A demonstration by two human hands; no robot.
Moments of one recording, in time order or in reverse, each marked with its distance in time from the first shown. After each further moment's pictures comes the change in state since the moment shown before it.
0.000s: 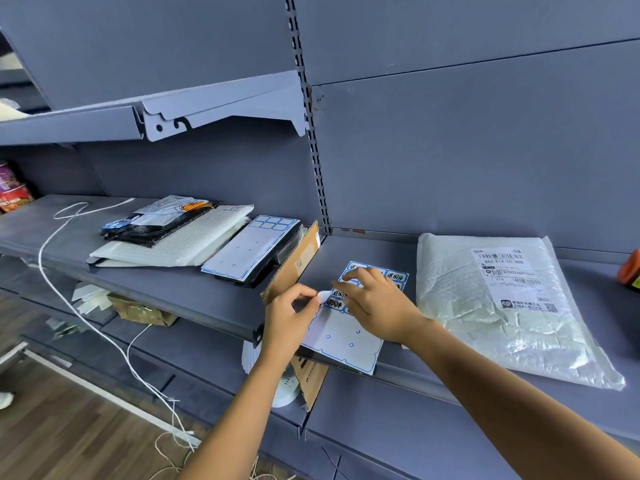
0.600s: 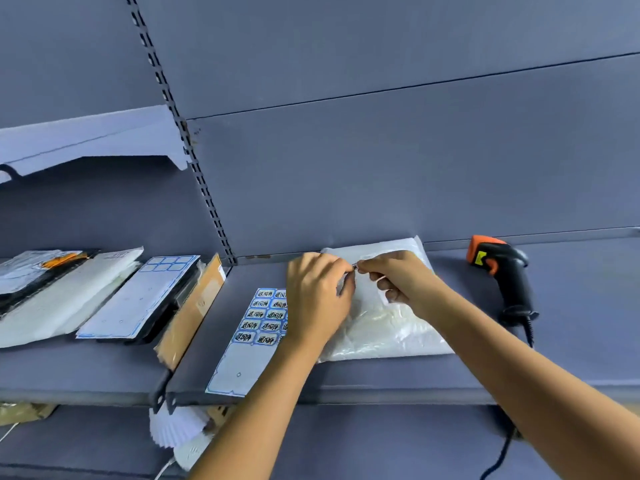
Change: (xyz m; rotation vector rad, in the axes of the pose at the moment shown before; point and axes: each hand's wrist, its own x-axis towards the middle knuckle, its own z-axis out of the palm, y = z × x) left_hand 0.011 0.116 0.131 0.292 0.175 0.883; right_hand -0.083 0.044 -0.137 1.044 0.309 0.959
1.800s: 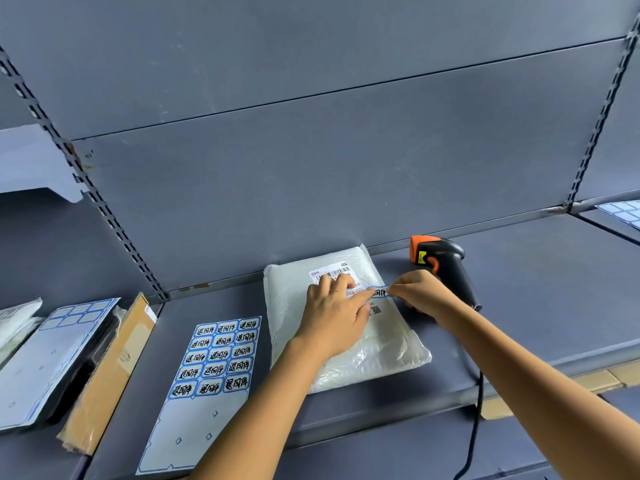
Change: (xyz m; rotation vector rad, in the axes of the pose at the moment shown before) left_hand -0.002 0.036 0.094 0.065 -0.587 0.240; right_hand 0.036 0.068 -0.100 -0.350 0.314 0.072
